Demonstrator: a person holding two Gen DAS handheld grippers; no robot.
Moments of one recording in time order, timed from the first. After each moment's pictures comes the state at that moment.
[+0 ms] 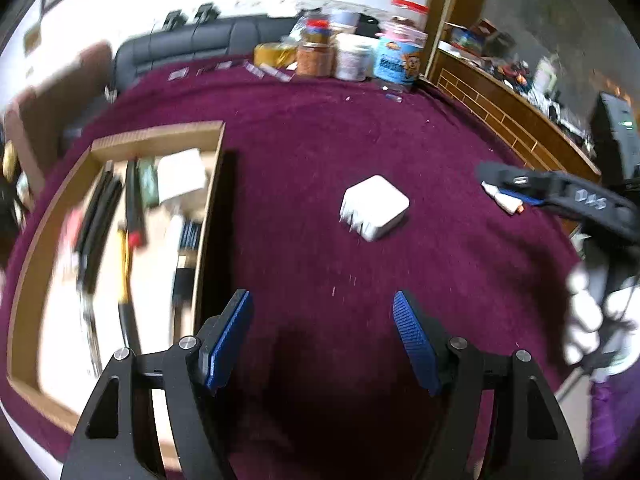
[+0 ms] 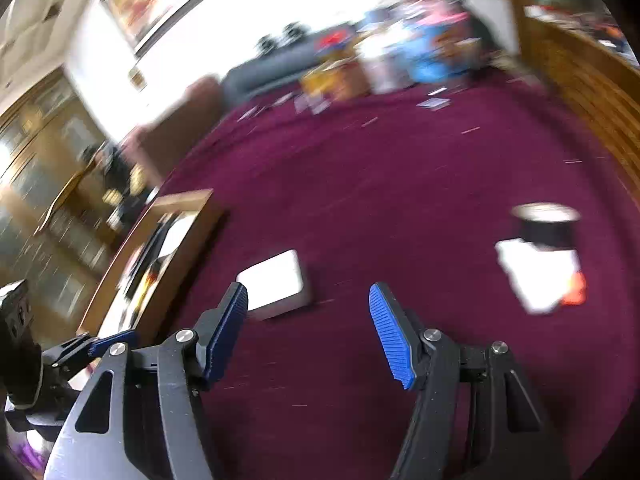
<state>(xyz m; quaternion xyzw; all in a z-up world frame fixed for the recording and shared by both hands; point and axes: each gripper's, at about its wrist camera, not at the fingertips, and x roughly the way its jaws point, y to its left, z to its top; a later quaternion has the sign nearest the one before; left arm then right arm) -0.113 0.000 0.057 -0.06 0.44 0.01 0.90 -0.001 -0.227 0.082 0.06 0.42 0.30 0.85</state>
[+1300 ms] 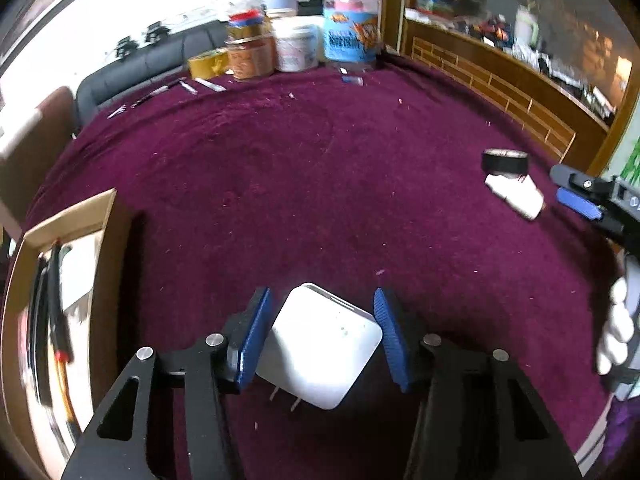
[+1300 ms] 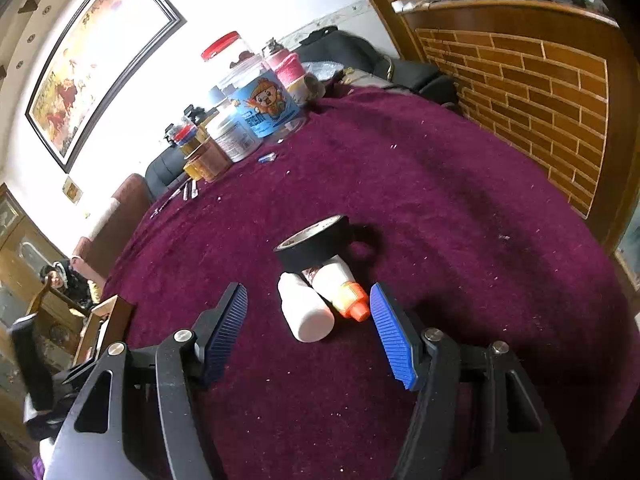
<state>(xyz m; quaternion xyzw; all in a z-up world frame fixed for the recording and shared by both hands) -0.028 -0.053 0.031 0.00 0.45 -0.02 0.89 0.031 -0.342 0.051 0.19 0.38 0.17 0.89</state>
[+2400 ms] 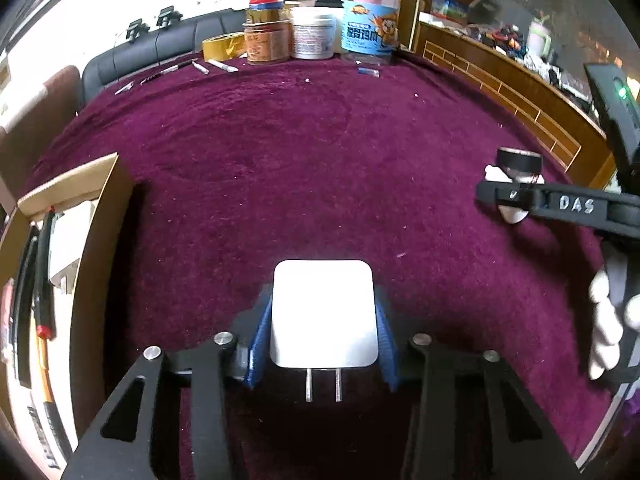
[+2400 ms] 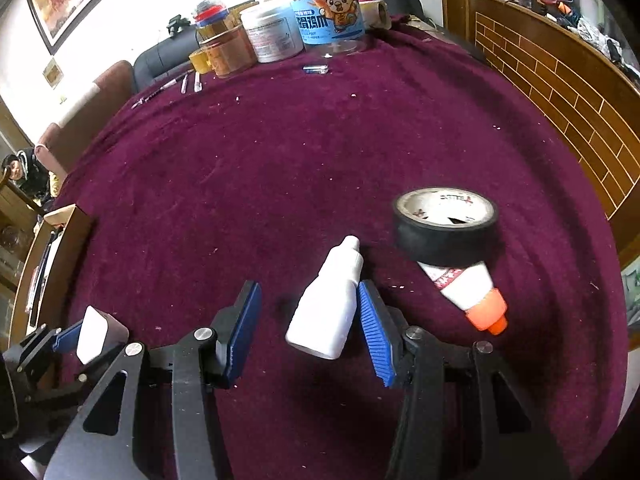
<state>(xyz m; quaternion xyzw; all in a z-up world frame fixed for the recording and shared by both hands) -0.030 -0.039 0.012 -0.04 0.46 -0.02 0.89 0.069 -0.230 0.030 0.01 0.49 0.18 0.85</state>
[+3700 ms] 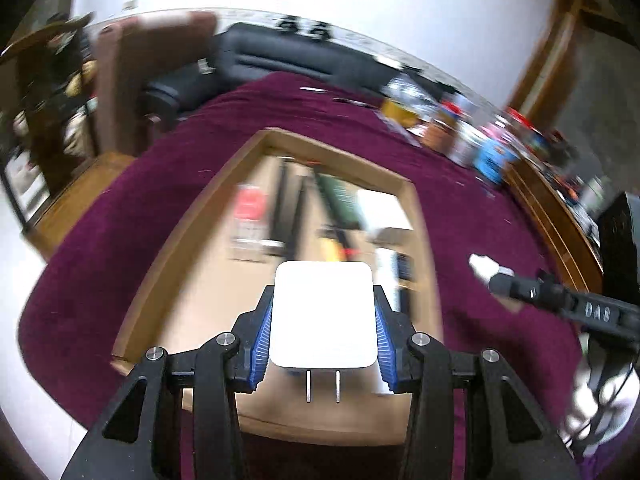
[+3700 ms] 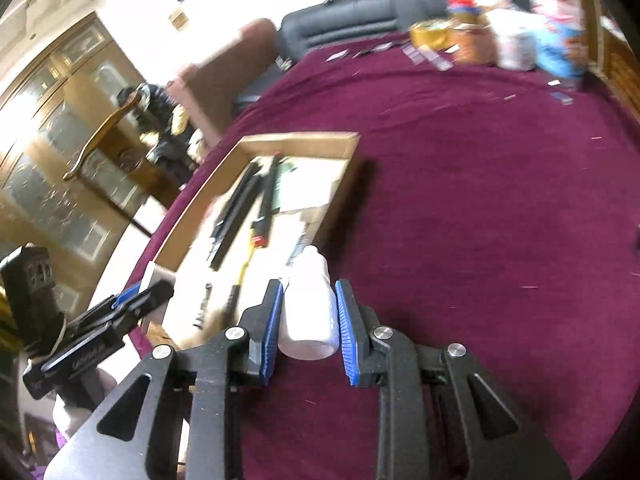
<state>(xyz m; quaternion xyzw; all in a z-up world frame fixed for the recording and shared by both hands) -0.192 0.186 0.058 -0.23 0.37 0.13 0.89 -0.061 -0.029 0.078 0.00 0.50 0.41 0.77</state>
